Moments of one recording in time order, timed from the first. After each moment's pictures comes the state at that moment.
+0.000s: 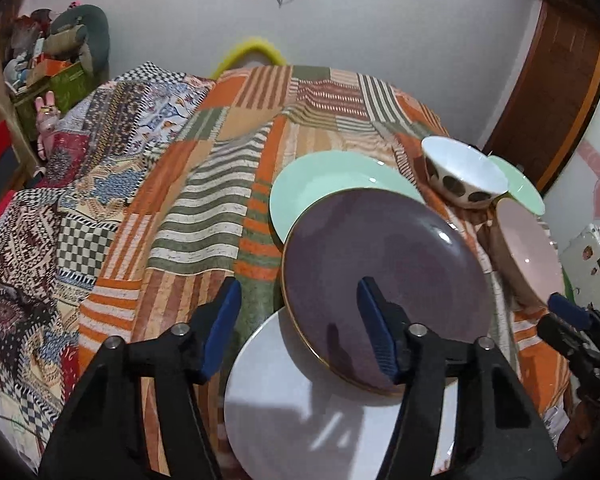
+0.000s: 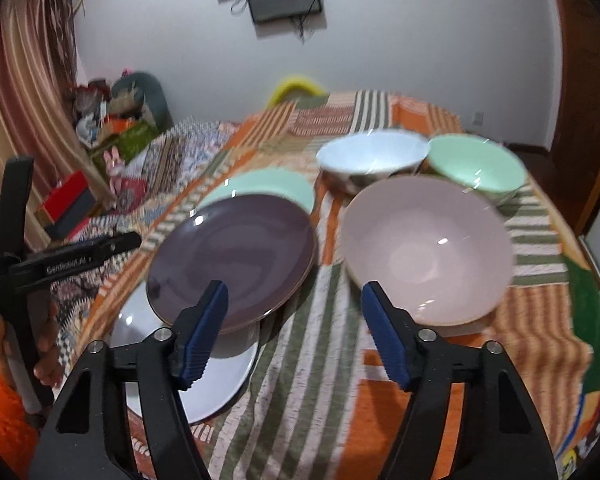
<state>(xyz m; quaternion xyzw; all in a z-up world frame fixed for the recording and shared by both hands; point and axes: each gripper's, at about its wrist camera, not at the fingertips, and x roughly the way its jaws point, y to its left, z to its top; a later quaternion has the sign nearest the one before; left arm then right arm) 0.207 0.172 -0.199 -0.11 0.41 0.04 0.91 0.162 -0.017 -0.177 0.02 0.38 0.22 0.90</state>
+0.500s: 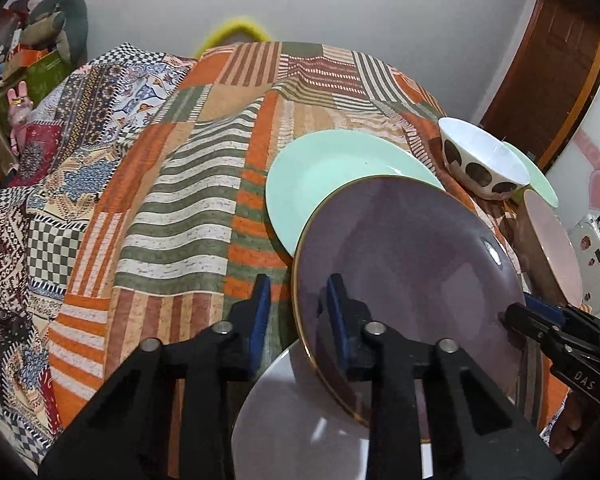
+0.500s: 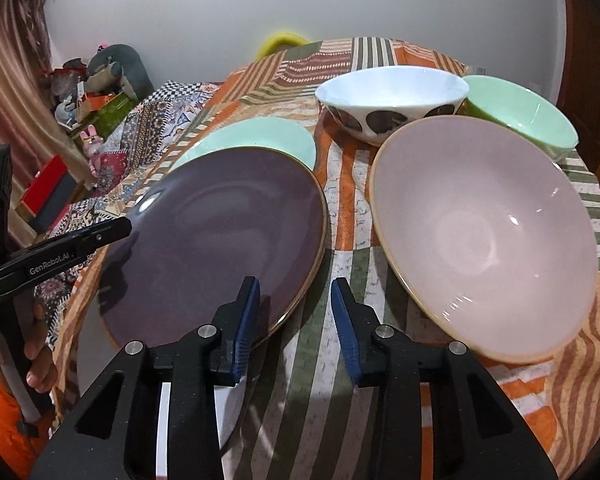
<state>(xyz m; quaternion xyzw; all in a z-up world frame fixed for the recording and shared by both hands) 0.248 0.188 -0.234 -0.11 0.43 0.00 0.89 0.199 -0.002 -0.211 0.03 0.44 0.20 0.87</state>
